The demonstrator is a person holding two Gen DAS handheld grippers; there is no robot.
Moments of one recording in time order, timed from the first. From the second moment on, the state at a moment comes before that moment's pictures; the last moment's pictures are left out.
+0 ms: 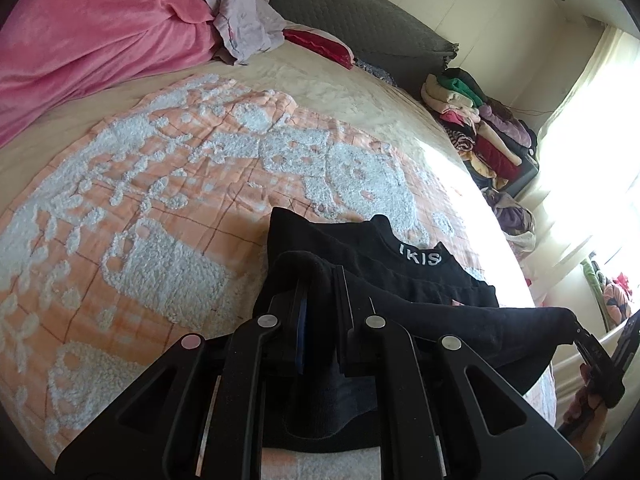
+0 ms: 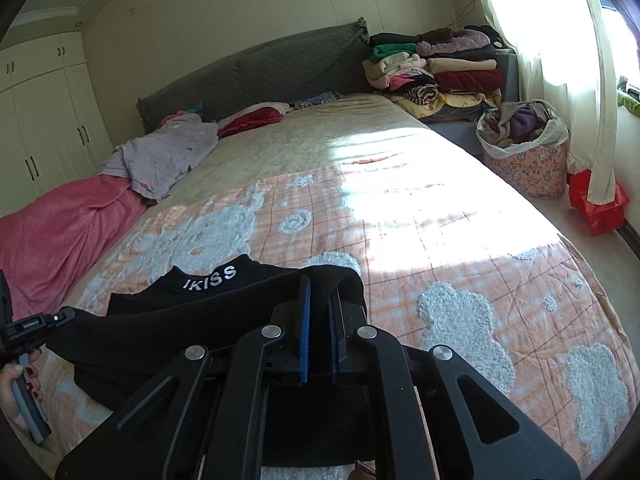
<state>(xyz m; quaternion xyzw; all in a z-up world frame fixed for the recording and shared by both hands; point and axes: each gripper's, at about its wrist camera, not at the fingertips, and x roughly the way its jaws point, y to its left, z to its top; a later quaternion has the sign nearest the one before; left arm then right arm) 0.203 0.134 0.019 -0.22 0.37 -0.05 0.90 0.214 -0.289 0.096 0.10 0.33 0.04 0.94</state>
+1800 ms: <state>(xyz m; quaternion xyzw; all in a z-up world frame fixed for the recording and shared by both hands) 0.241 0.058 -0.015 -0.05 0.38 -0.07 0.92 0.293 -0.215 0.021 0.00 0.43 0.07 0.90</state>
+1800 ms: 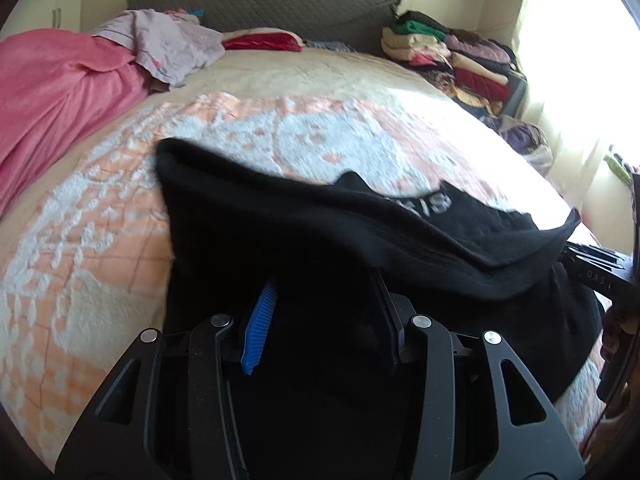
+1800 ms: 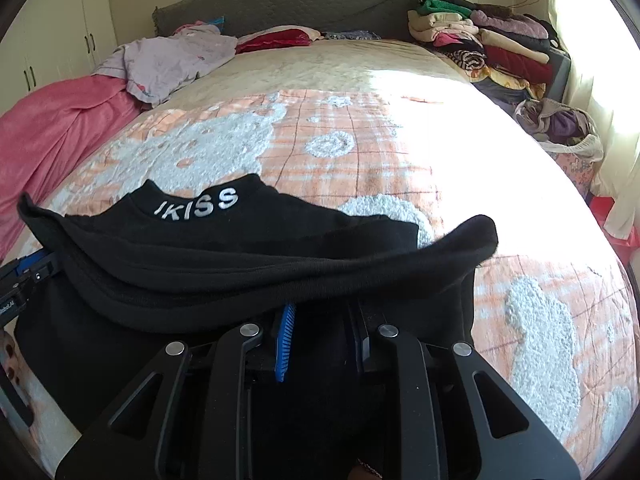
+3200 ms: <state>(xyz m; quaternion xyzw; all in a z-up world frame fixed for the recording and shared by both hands) 0.269 0.131 -0.033 -0.08 0.42 -0.02 0.90 0.330 -0.283 -0.006 0.06 0.44 0.00 0.89</state>
